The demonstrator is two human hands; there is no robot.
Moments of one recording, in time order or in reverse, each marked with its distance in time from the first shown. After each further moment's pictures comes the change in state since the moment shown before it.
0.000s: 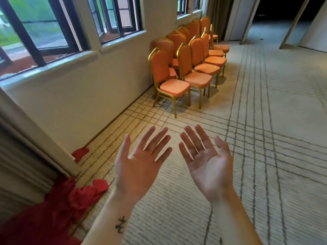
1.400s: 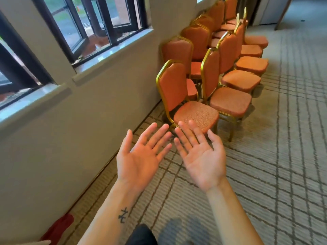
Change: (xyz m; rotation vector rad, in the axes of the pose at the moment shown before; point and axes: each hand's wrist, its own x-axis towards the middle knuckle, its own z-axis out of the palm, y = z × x) left_hand 0.875 0.224 -0.107 -0.070 0.126 -0.047; right_hand 0.910 -0.036 0.151 0.060 0.056 0.174
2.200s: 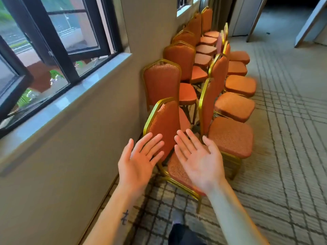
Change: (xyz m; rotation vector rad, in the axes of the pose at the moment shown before) left_hand 0.521 0.164 -0.015 0.173 -0.080 -0.074; right_hand 0.490 -0.101 0.128 -0.014 0.151 -0.065
